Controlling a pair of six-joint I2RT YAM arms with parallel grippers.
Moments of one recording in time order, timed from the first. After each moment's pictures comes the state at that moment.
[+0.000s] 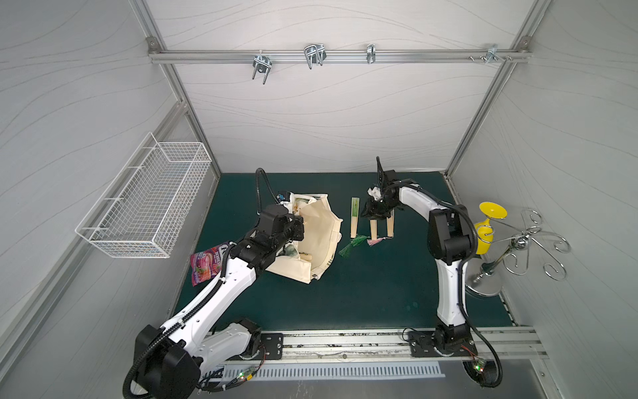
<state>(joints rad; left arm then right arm) -0.43 1.07 0.87 -0.33 -0.07 -0.32 0.31 2.12 1.71 -0.80 -0.48 0.28</state>
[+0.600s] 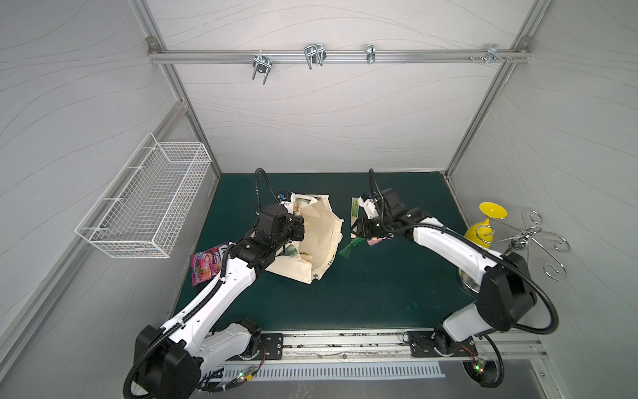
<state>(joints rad) -0.43 1.07 0.87 -0.31 -0.02 -0.29 0.68 1.48 1.16 -0.52 -0.29 0.38</state>
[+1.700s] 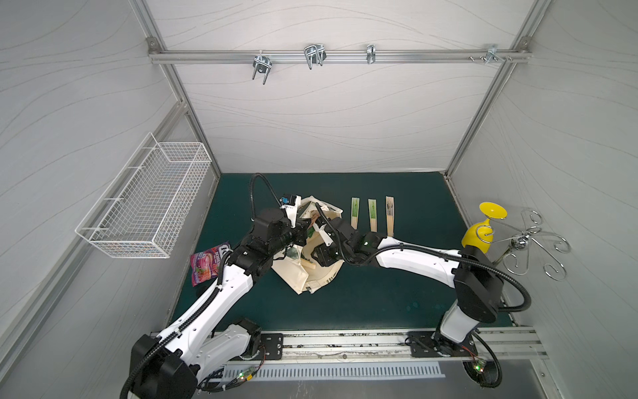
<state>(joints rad) -0.43 1.01 0.80 -0.21 0.19 -0.27 1.05 1.69 1.21 -0.32 -0.08 0.37</state>
